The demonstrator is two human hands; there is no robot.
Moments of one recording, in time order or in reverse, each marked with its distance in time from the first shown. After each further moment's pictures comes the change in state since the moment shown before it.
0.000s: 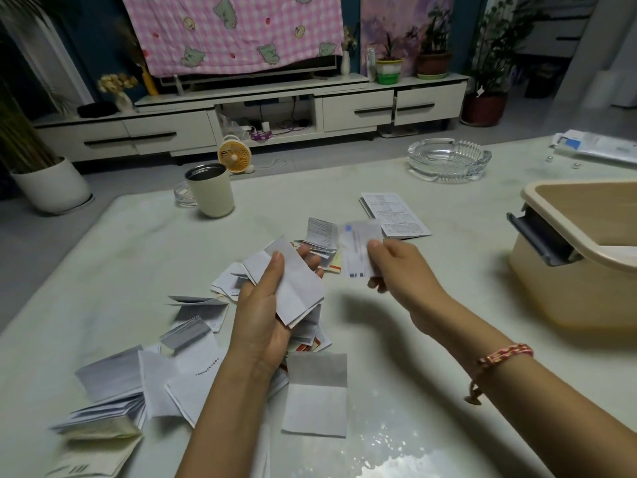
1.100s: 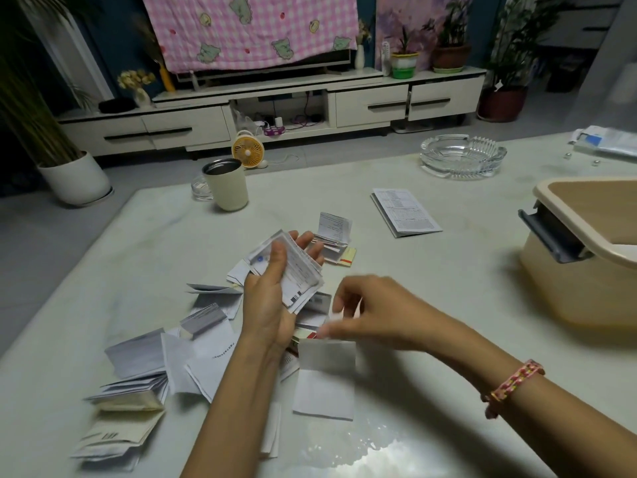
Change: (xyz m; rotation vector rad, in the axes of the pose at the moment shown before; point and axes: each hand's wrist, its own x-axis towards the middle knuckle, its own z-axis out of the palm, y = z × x) left_hand 0.003 0.004 -0.004 -0.006 -0.006 0.076; right_hand -0.034 -0.009 0.010 -0.562 -0.476 -0.180
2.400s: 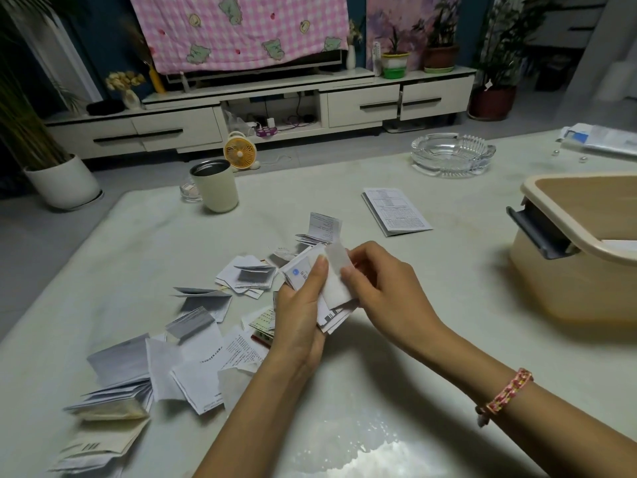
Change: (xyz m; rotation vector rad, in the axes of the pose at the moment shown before) left_hand -0.020 -0.034 0.025 0.047 0.007 -0.087; right_hand -0.003 0.008 0.004 0.312 0.487 -0.096
